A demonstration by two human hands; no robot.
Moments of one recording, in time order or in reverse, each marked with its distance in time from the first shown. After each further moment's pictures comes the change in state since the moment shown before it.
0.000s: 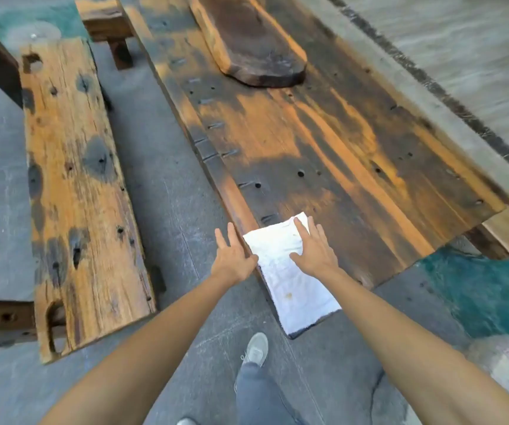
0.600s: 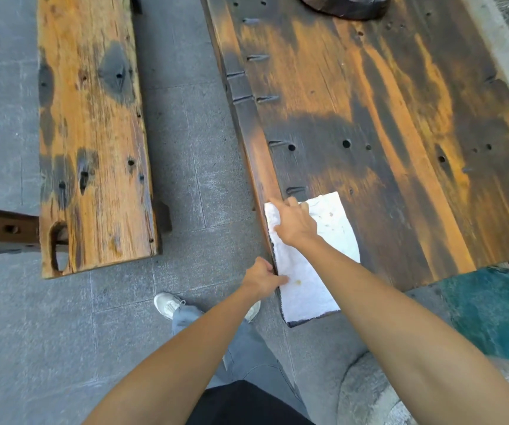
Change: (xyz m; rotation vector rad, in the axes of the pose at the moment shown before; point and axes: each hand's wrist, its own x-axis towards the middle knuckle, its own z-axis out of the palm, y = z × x) left_hand 0.000 -0.017 0.109 -0.570 -0.218 -0.388; right_hand 0.077 -0.067 0.047 -0.200 -0.218 -0.153
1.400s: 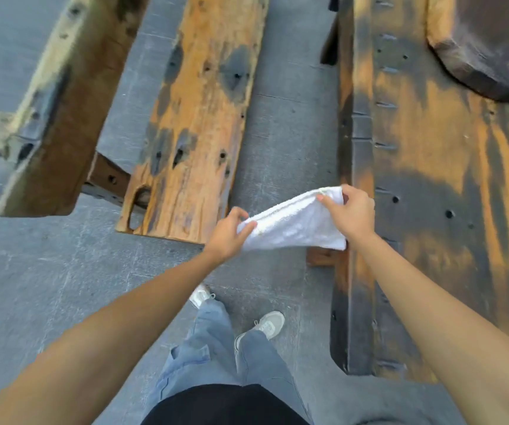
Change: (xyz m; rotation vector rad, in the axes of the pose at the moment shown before) left_hand -0.026 -0.088 -0.268 -0.069 0.511 0.411; right_hand 0.024 -0.157 -0.054 0.447 0.344 -0.183
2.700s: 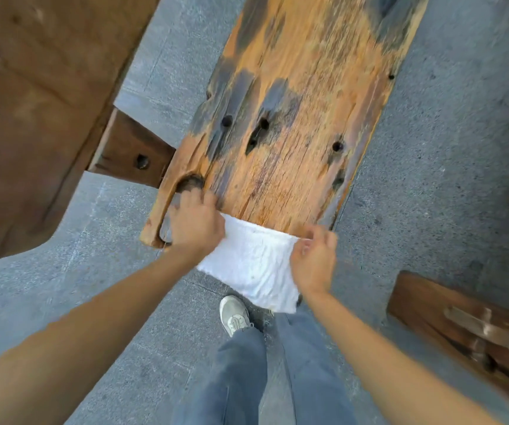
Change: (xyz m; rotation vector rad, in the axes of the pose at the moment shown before) left_hand 0.218 -0.340 -0.119 0.752 0.192 -0.347; right_hand 0.079 -0.020 0.478 -0.064 -0.267 0.098
